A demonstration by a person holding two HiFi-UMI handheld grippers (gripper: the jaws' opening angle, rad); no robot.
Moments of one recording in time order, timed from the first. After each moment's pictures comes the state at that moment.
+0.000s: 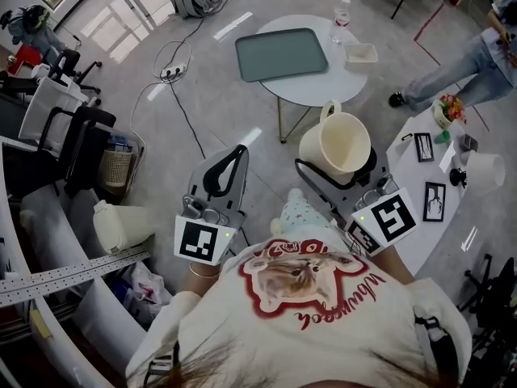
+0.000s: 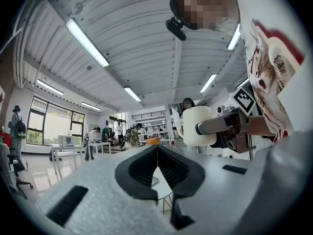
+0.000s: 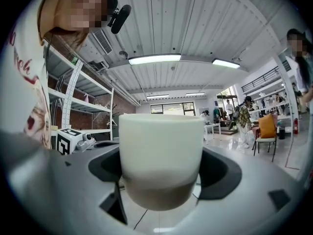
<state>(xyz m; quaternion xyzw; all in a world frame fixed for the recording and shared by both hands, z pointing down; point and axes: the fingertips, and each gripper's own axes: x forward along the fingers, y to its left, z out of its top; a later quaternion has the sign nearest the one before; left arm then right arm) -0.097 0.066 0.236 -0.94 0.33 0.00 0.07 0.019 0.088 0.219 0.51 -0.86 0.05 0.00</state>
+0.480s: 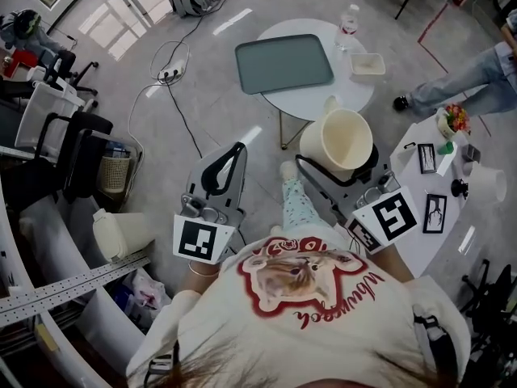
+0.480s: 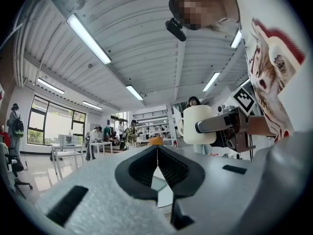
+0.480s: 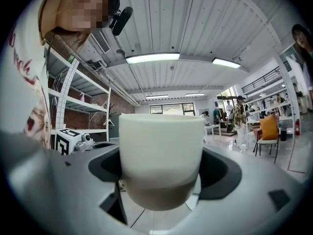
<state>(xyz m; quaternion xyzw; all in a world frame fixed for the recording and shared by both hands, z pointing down) -0.090 -0.008 0.242 -0.94 0.34 0.00 0.06 0.030 0.013 0.221 0.51 -0.86 0.04 0.00</state>
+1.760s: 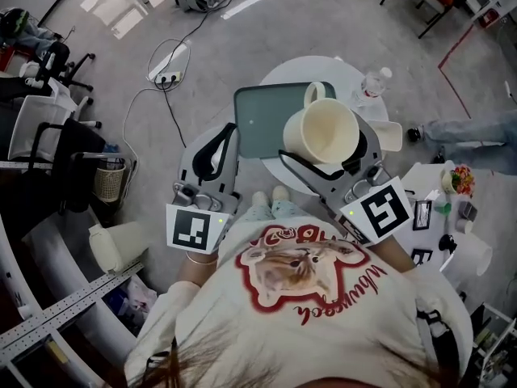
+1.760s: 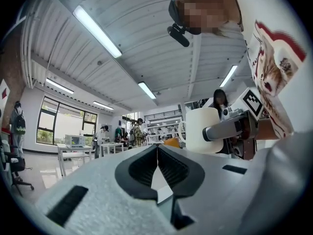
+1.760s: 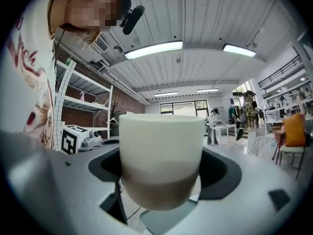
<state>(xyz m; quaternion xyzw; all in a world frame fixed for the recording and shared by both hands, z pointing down) -0.021 -0.280 0.225 -0.92 0.40 0.01 0.06 0.077 -0.260 0.214 0.43 -0.90 0.03 0.01</state>
